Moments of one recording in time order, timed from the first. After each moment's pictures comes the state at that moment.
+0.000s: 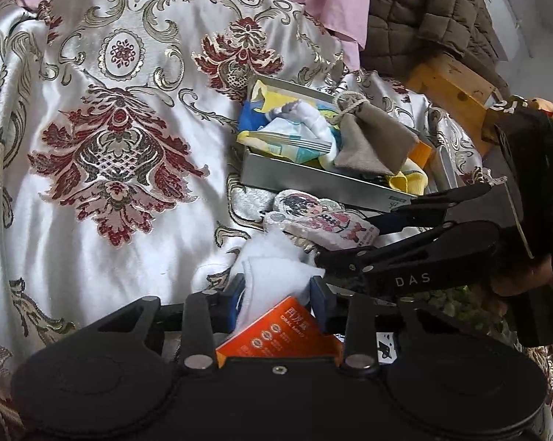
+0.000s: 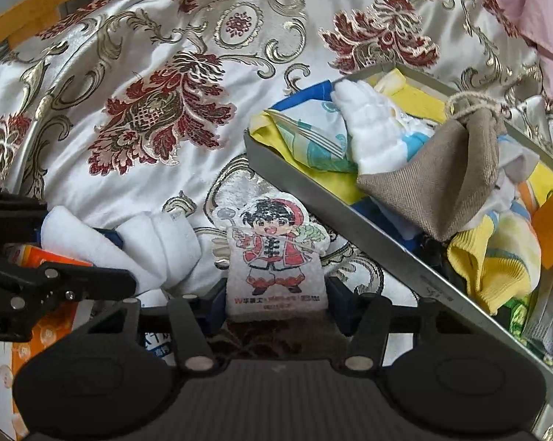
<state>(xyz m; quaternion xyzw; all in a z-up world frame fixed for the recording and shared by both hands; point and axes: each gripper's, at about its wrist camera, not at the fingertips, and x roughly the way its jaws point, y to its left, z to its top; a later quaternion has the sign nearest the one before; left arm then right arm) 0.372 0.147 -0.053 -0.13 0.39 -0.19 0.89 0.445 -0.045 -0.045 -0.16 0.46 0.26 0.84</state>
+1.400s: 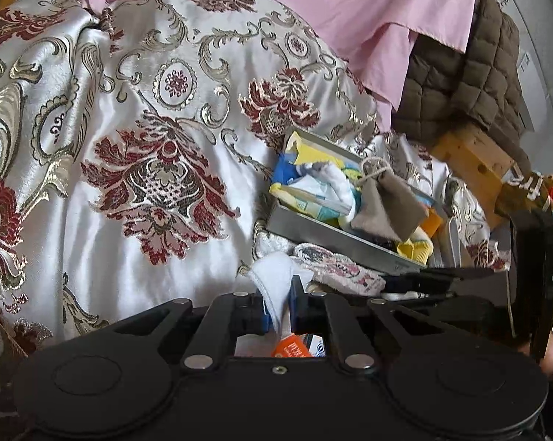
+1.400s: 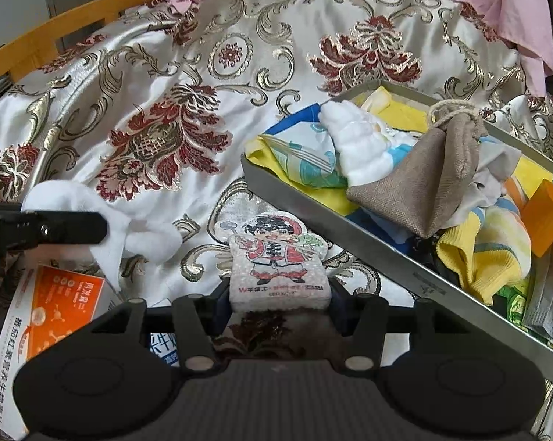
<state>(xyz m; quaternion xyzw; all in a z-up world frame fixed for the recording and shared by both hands) 0.356 0.167 -0.030 -0.21 0.34 -0.12 0.91 0.431 -0.055 -0.037 -0.12 0.41 0.26 0.86</state>
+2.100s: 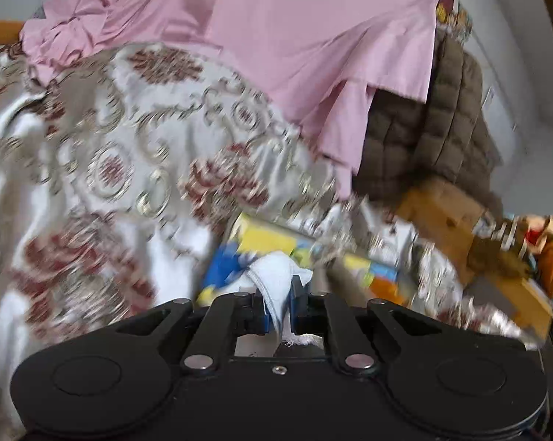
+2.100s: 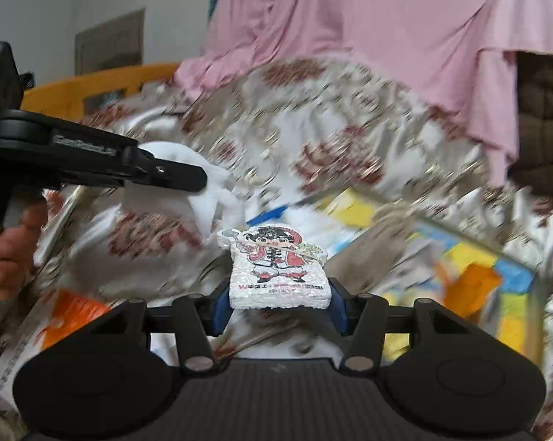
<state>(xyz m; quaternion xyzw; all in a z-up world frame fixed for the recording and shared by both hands) 0.405 0.126 0.009 -0.21 0.22 -0.15 0.94 0.398 -0.106 0.018 -0.13 0.25 0.26 0.92</state>
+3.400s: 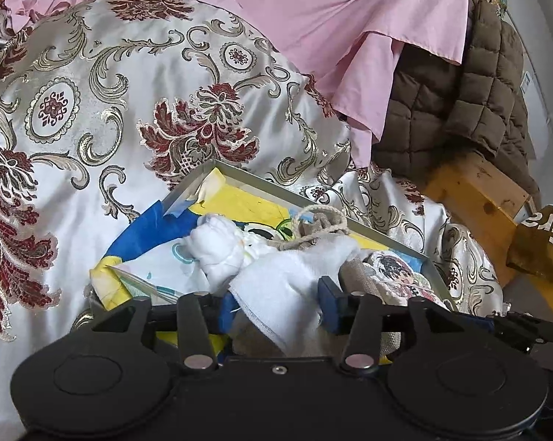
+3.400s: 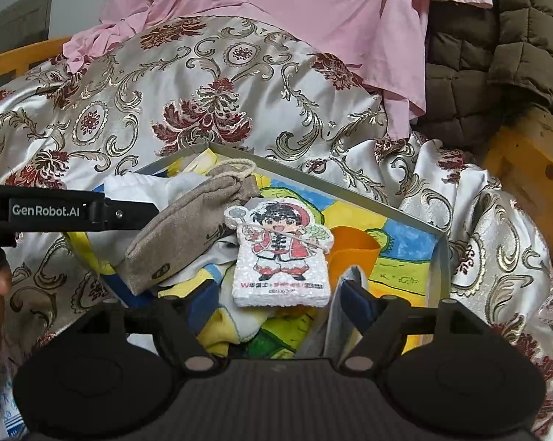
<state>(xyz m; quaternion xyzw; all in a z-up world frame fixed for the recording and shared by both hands) 0.480 0.032 -0.040 -0.22 0.27 -0.11 0.93 0.470 -0.173 0.000 -0.14 0.31 0.13 0.93</state>
